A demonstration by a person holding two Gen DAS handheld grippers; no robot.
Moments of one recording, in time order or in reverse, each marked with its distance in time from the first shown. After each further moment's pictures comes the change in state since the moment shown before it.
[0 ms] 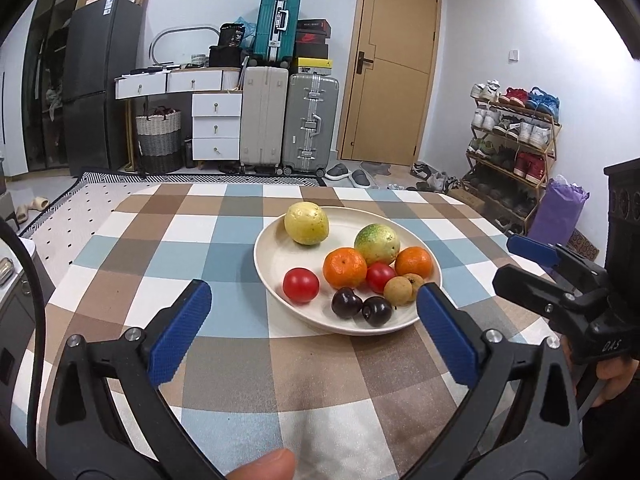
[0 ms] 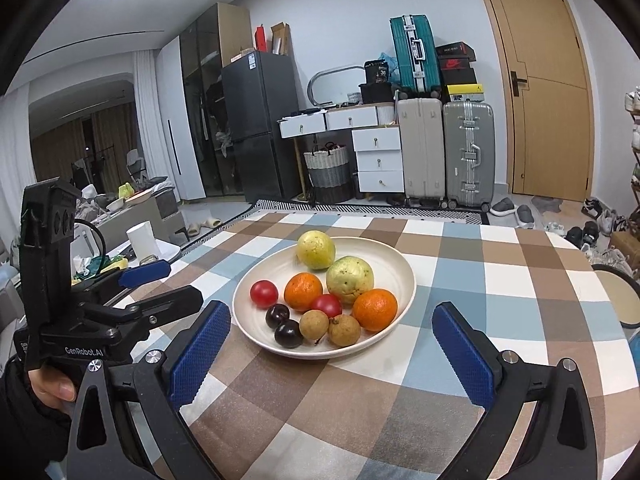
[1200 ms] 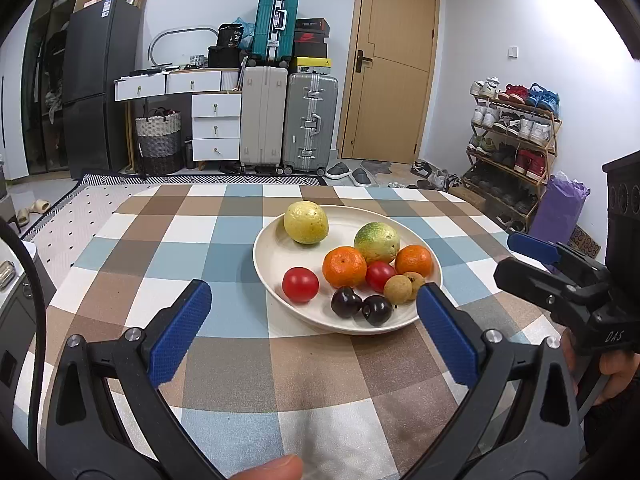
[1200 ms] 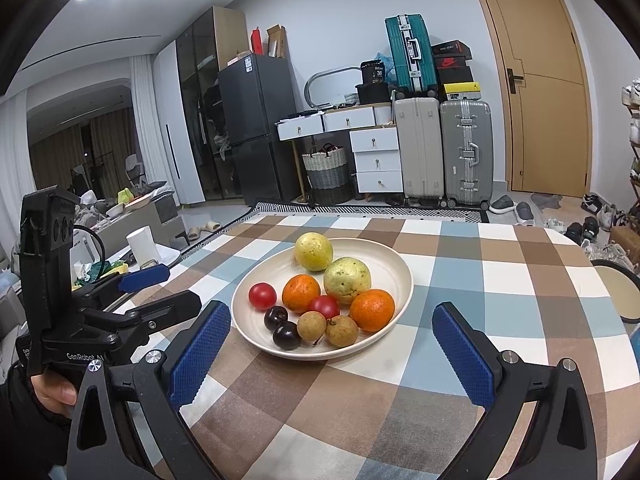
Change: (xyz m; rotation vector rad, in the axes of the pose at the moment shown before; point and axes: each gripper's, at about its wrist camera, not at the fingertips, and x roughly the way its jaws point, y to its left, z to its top) left arm 0.000 -0.002 0.000 0.012 -0.002 0.000; right arm 0.003 -0.007 0.001 0.033 0.000 0.003
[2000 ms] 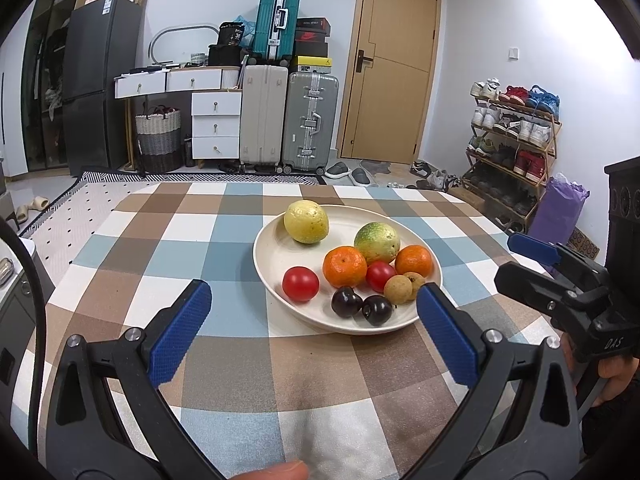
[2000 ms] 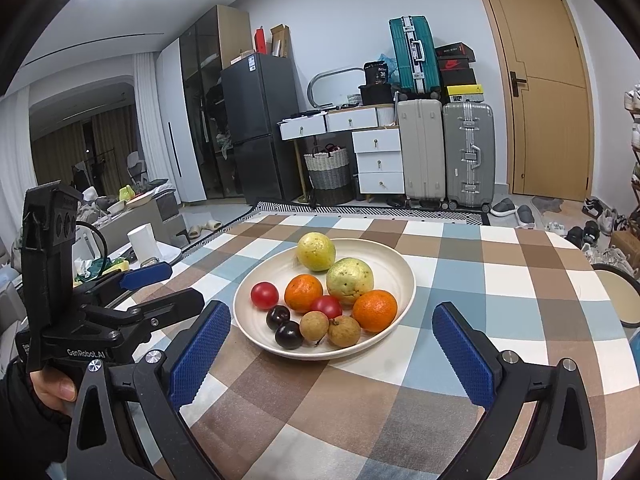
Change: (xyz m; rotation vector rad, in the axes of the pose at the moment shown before) left arm 0.001 0.000 -0.001 -0.006 0.003 0.000; right arm -0.001 0.001 -0.001 -0.009 0.000 0.001
